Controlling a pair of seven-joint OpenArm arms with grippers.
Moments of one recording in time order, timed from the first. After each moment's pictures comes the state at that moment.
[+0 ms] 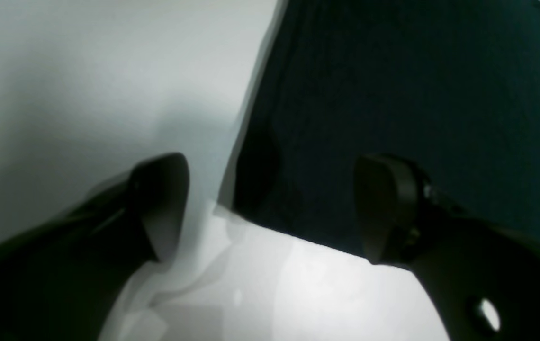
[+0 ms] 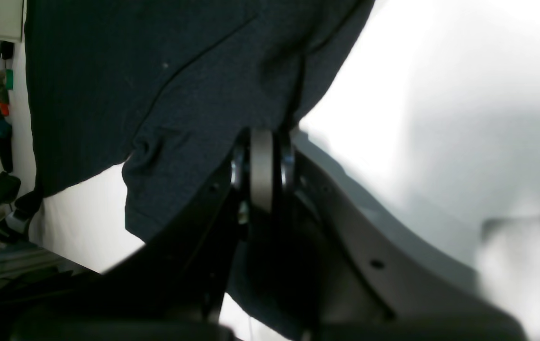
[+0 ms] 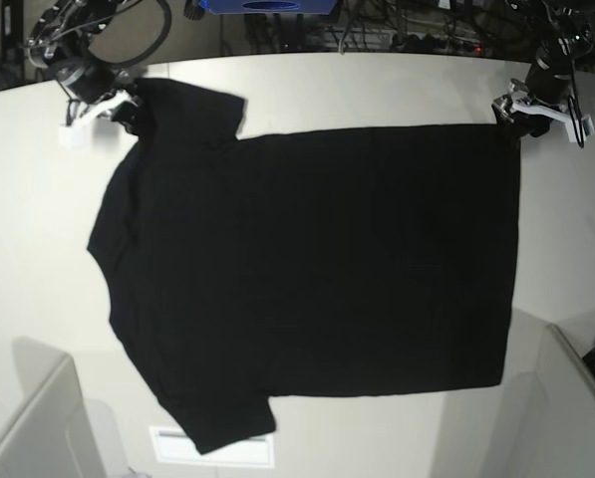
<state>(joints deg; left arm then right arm) 24.1 -6.2 -48.2 87.4 -43.9 -27.3 43.3 -15.4 -4.3 49.9 80.0 43.3 43.7 -67.4</state>
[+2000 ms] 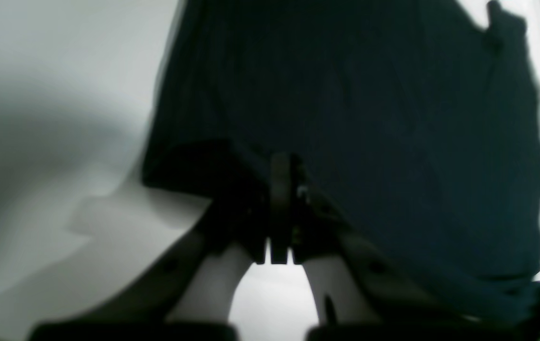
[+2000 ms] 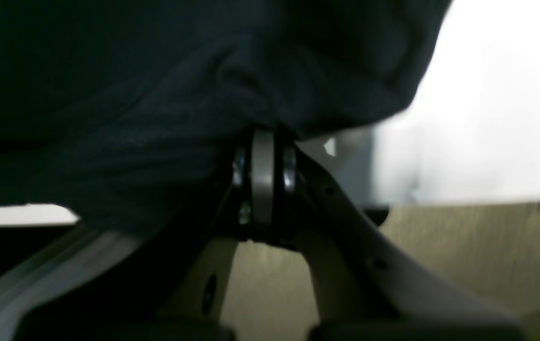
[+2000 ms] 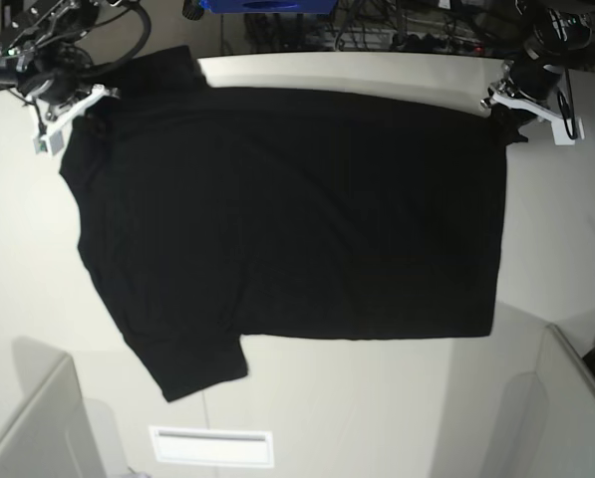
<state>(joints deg) 31.7 -2.8 -44.2 110.9 -55.5 -18.7 55.0 -12.8 -5.1 53.5 107.1 29.1 40.2 -87.4</state>
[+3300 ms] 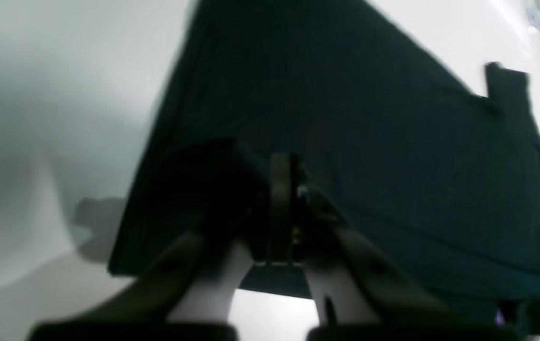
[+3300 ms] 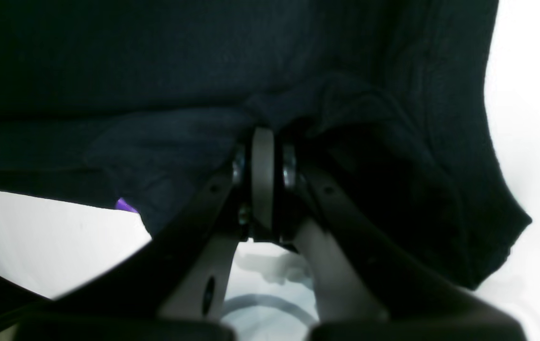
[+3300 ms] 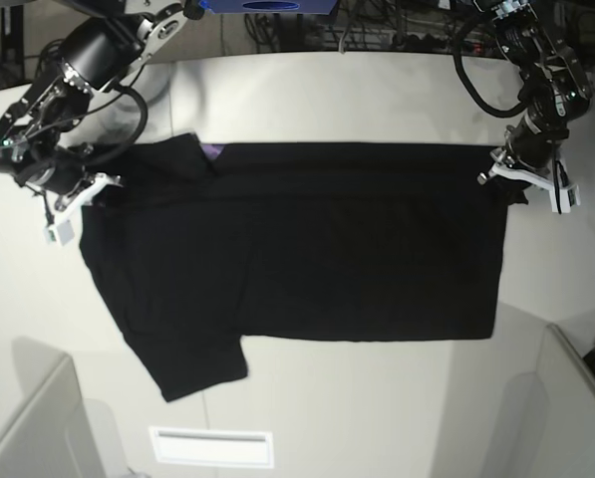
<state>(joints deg) 16.1 -6.8 -37.5 103.8 -44.5 -12.0 55.2 6.4 -0.5 47.2 91.7 28.6 40.3 -87.2</state>
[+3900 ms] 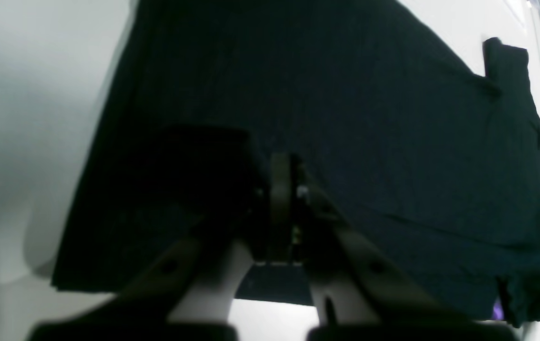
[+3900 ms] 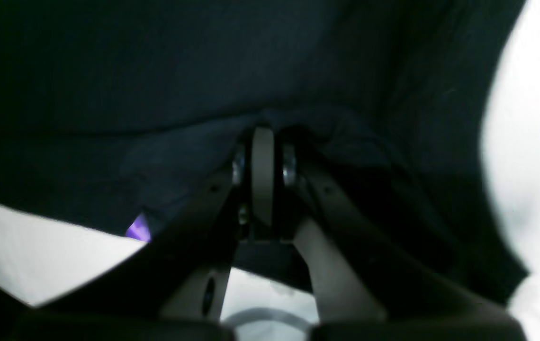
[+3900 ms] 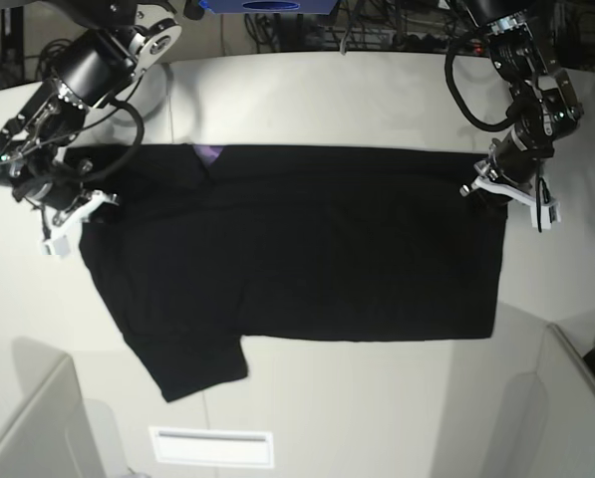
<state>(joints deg) 12.5 -7.8 -32.2 99.3 -43.7 -11.9 54.6 9.9 1.2 47.2 85.7 28.2 40.2 -83.6</state>
